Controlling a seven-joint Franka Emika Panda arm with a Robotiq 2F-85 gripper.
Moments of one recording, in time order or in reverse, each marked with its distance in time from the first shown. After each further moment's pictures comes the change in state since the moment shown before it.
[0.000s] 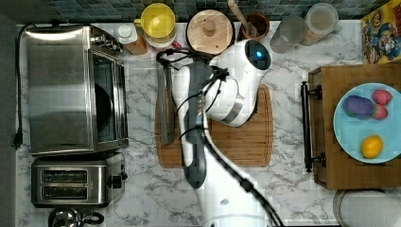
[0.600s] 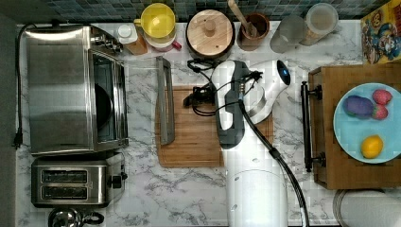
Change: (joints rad) arm -0.093 0.182 -0.016 -0.011 0.222 -0.006 -0.256
